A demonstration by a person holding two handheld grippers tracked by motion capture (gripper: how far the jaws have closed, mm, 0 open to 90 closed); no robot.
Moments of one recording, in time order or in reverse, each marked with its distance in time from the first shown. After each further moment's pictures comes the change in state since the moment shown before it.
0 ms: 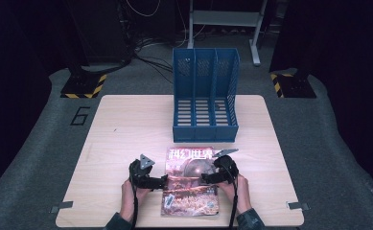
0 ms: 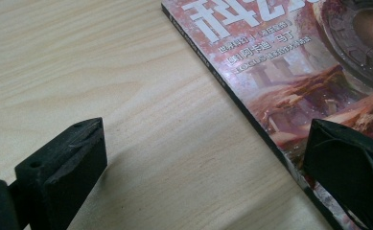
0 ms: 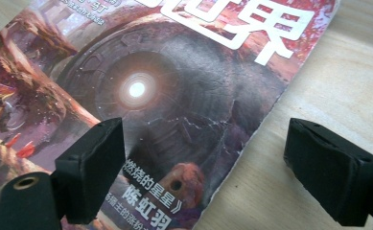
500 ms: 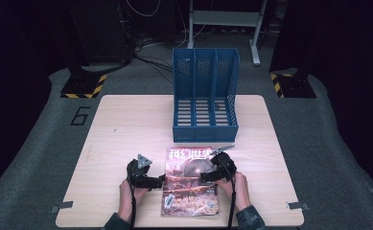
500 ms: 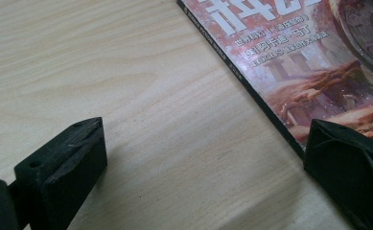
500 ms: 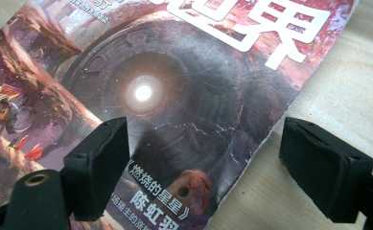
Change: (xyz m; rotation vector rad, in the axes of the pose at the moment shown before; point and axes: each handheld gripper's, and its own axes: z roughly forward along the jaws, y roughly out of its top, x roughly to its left) left arm 0.005 -0.002 -0.001 0.012 0.018 -0.010; right arm 0.003 0.012 0.002 0.076 0.014 0.013
